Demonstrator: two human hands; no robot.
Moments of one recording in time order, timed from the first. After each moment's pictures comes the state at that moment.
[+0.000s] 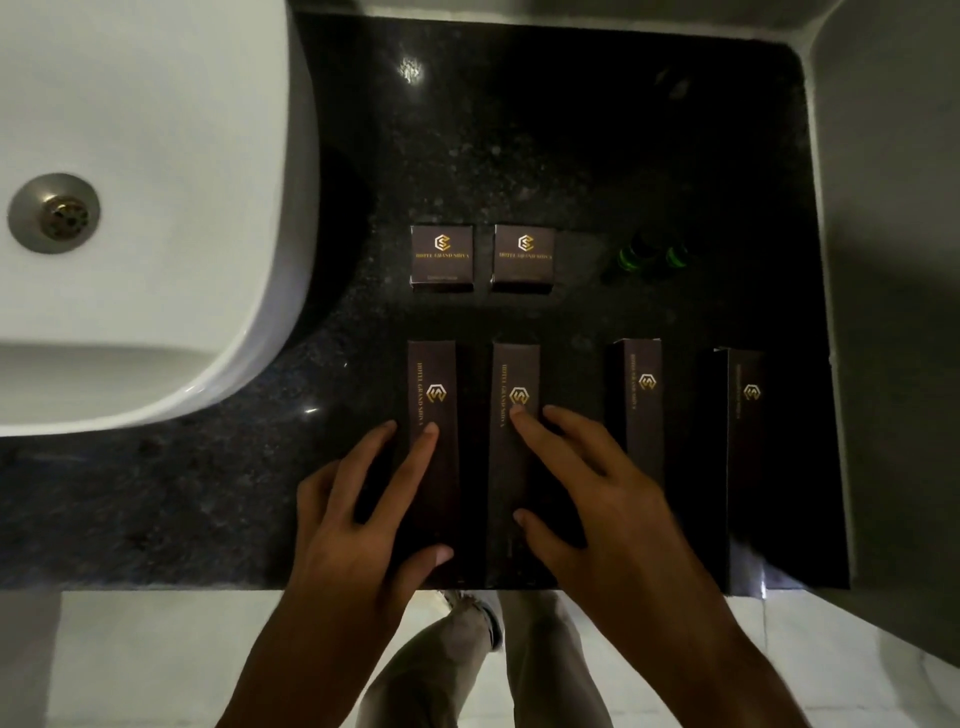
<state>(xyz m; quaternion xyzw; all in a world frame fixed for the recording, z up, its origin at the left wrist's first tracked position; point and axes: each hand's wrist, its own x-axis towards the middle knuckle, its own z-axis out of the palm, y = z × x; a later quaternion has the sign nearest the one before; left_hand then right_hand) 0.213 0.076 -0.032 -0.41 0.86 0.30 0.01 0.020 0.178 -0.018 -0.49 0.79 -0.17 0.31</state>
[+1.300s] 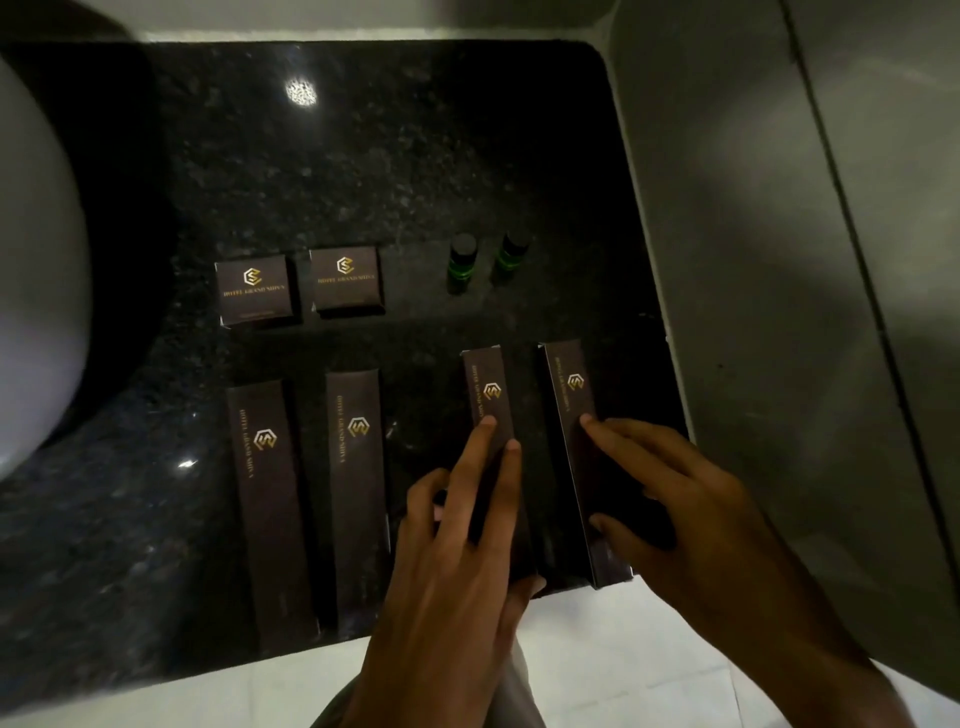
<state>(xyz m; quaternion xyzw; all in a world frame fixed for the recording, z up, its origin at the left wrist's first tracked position) 0.071 0.160 -0.028 -0.28 0.91 0.29 0.03 -0.099 0.286 -0.012 -0.43 0.84 -0.19 0.26</state>
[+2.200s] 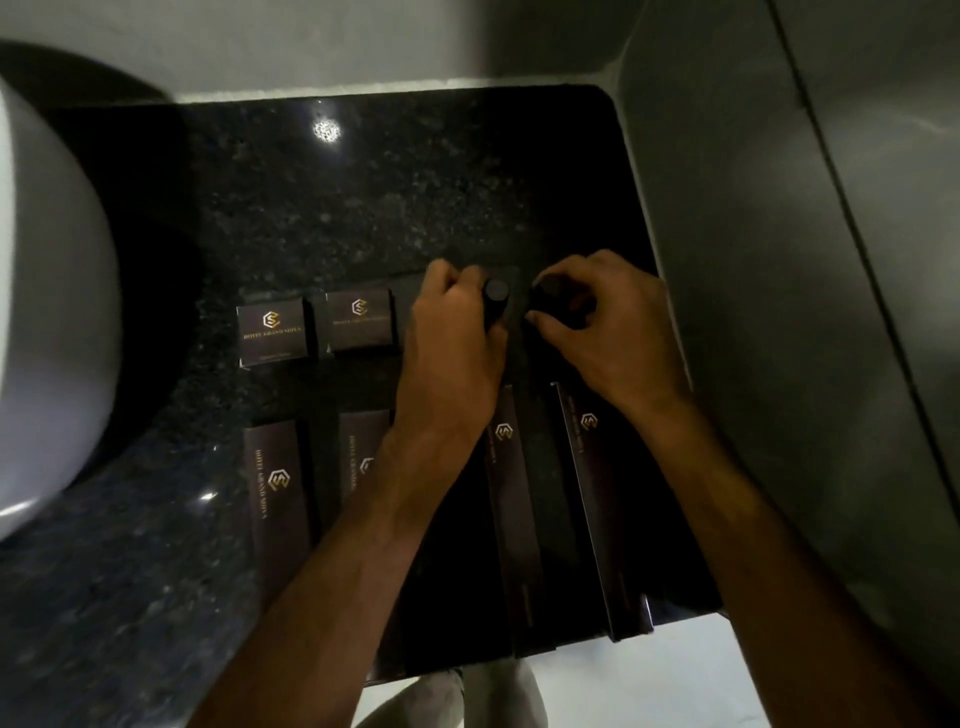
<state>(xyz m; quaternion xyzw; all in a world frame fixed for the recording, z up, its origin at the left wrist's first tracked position) -0.062 0.032 -0.047 -0.40 0.84 0.34 -0.11 -0.183 0.128 -0.053 -0.41 0.85 -0.30 0.10</state>
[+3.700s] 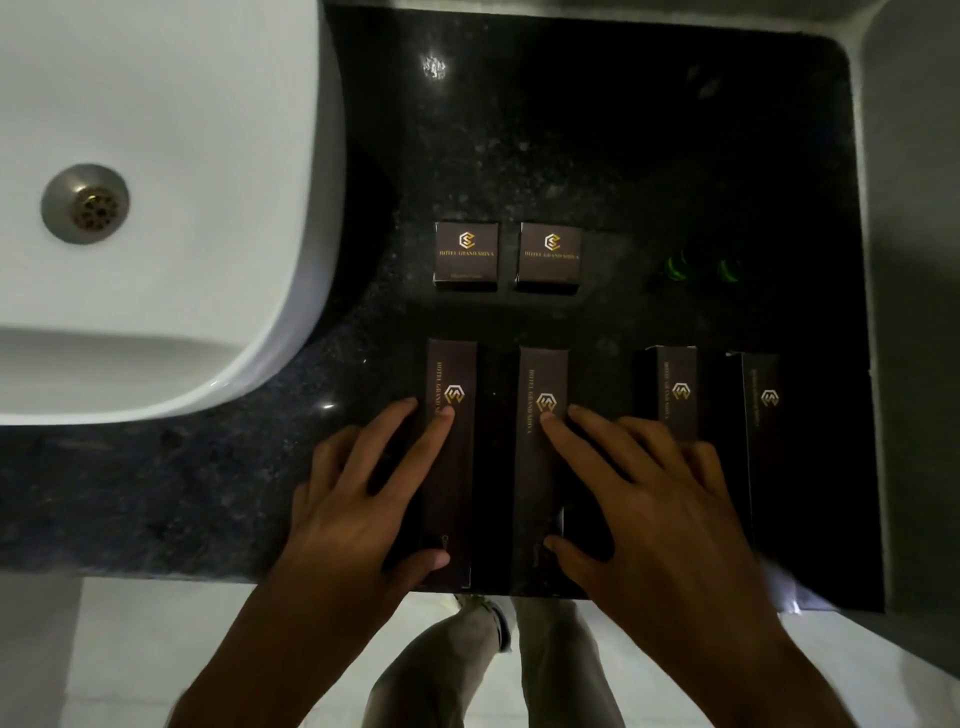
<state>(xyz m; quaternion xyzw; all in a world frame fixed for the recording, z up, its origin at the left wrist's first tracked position) 0.213 0.050 -0.025 -0.36 0.89 0.28 0.09 0.009 0.177 -0.012 -0.56 0.80 0.00 0.21</state>
